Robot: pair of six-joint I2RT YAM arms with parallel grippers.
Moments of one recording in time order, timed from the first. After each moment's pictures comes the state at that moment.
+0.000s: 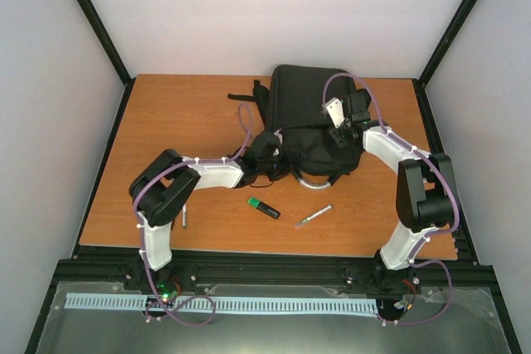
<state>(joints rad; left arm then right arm) -0.77 1.93 1.06 0.26 0.26 -1.22 0.23 1.73 1.16 -0.30 0.08 -0.49</state>
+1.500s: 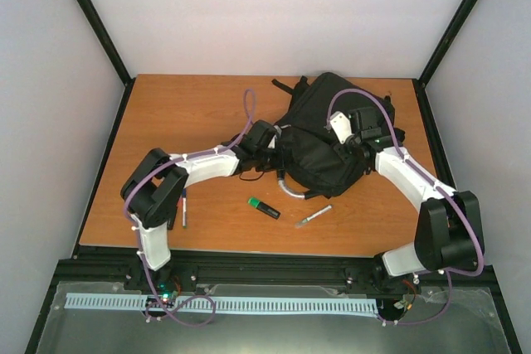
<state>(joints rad) -0.72 1.88 1.18 -0.11 0.23 -0.81 0.26 1.43 0.97 -0.41 0.02 -0.49</state>
